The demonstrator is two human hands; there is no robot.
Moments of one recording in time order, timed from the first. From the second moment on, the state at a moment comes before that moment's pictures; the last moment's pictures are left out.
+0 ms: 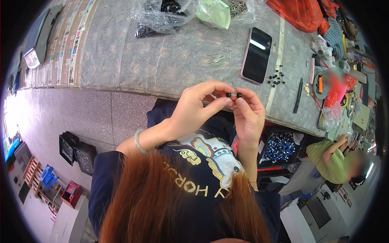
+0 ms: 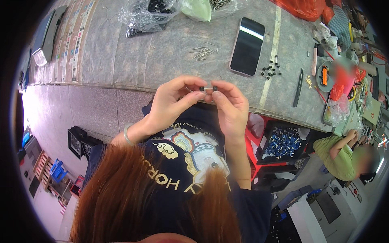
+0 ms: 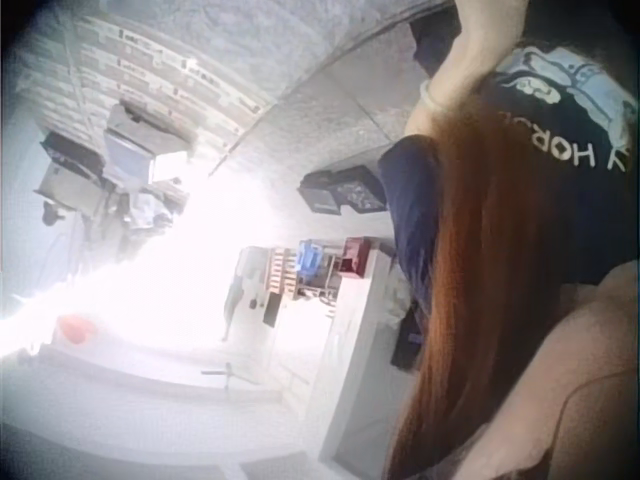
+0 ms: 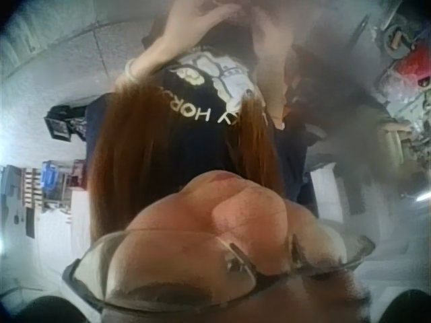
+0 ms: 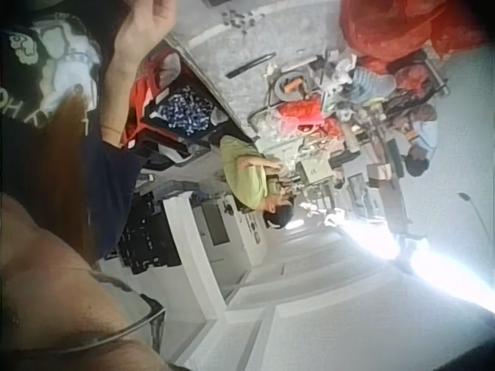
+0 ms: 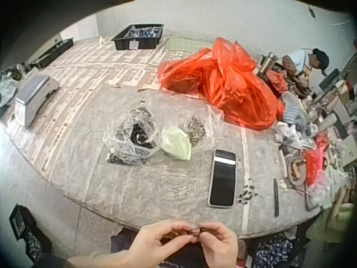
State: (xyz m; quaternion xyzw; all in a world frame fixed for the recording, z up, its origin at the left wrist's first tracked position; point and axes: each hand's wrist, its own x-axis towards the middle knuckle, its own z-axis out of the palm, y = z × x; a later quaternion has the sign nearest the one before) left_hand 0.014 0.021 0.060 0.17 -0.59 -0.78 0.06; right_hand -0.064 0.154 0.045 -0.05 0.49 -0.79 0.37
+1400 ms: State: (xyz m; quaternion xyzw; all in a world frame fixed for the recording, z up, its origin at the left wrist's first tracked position) left_hand 0.023 0.020 0.007 0.24 -0.62 -0.74 -0.09; right_hand -0.053 0.146 0.000 0.03 0.62 -0.64 0.45
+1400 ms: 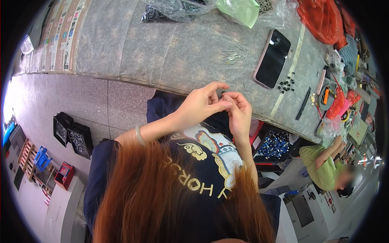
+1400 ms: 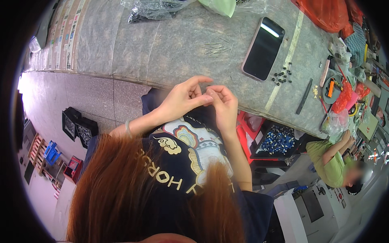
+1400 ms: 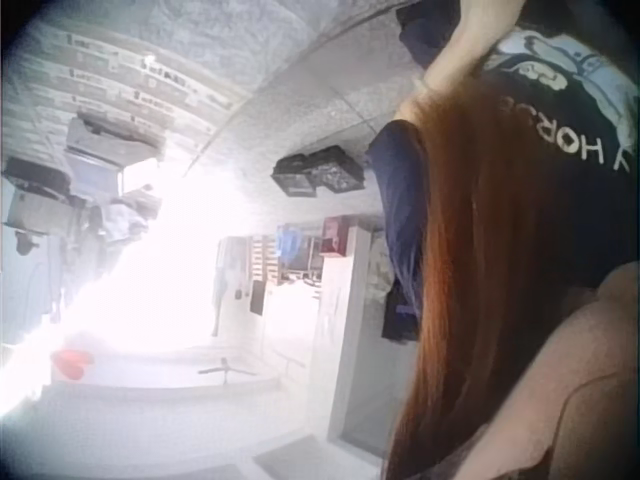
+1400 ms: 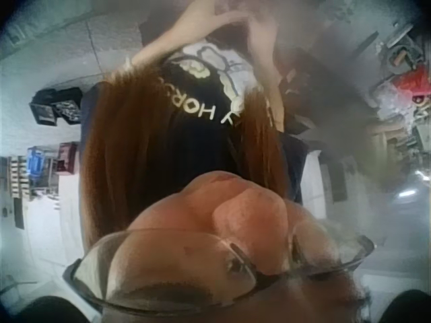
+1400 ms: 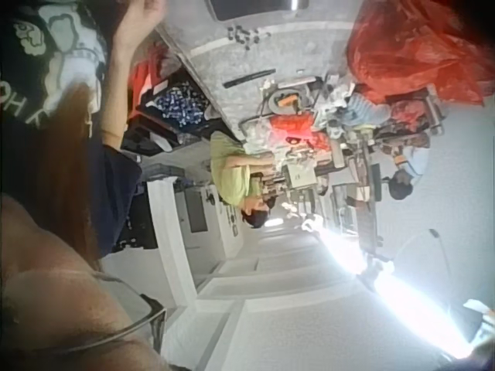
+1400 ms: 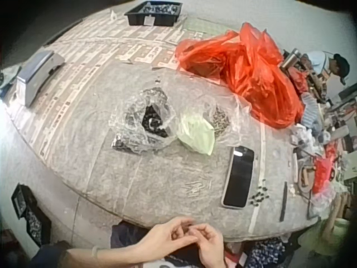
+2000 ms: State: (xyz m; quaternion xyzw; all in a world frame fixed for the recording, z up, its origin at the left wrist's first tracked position) left_hand 0.007 0.009 -0.004 0.24 -0.46 -0.83 -0.21; right_hand -0.057 0.146 0.003 0.06 0.61 -0.62 0.48
